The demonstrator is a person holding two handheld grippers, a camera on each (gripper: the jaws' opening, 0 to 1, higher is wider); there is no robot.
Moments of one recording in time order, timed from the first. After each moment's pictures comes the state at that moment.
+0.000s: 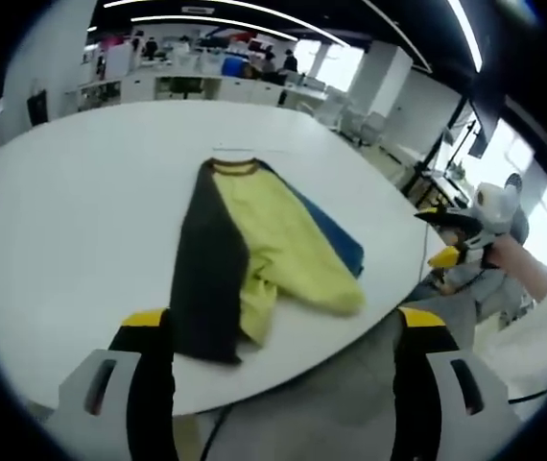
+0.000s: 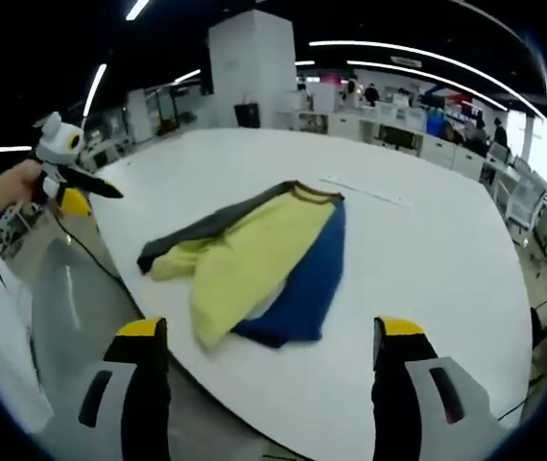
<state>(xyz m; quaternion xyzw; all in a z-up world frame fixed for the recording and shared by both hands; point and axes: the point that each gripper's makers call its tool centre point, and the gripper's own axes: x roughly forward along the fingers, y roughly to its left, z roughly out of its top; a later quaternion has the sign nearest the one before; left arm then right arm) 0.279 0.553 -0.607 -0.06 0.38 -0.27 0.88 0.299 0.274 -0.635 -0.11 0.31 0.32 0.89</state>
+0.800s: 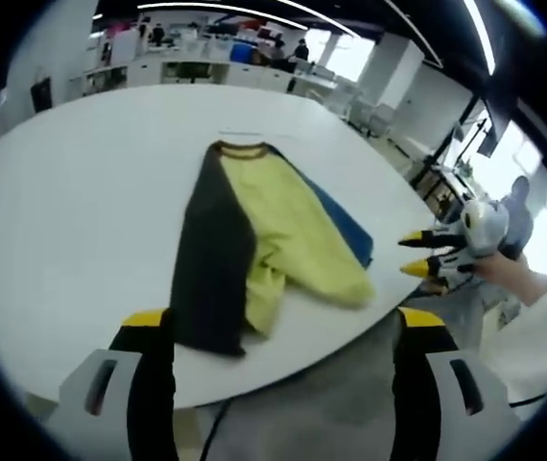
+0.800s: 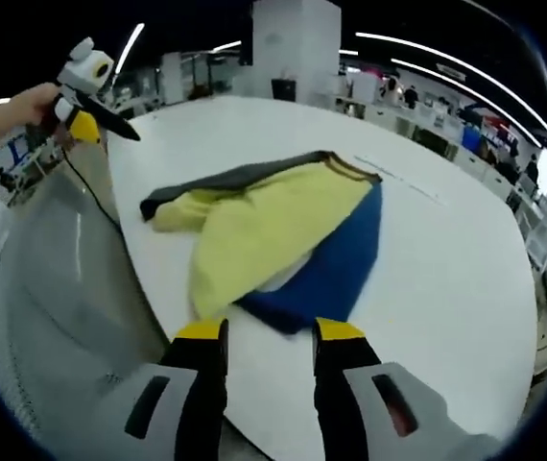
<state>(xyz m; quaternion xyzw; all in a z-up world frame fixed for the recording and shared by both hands) 0.281 0.557 -0.624 -0.06 0.42 -0.25 0.87 0.295 0.302 -0.699 -0.18 0.33 0.38 0.85</state>
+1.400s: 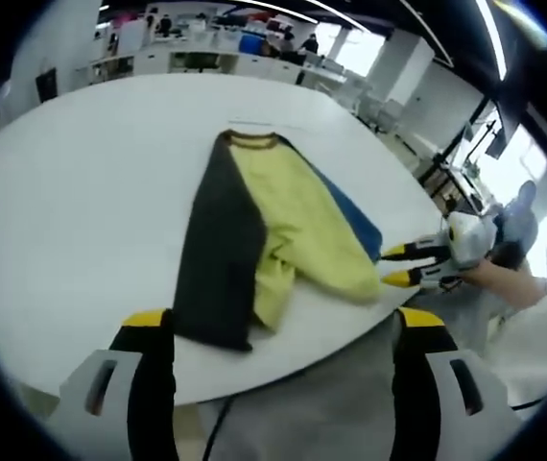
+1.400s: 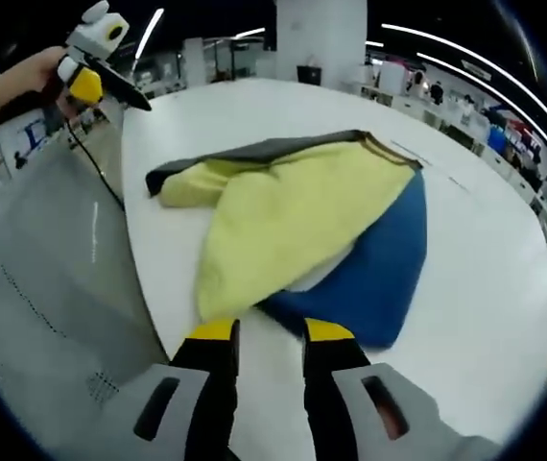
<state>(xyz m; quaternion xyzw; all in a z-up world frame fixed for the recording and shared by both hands) 0.284 0.564 -0.636 -0.07 0.44 -0.24 0.87 0.302 0.332 -0.742 -0.19 0.34 0.42 0.82</state>
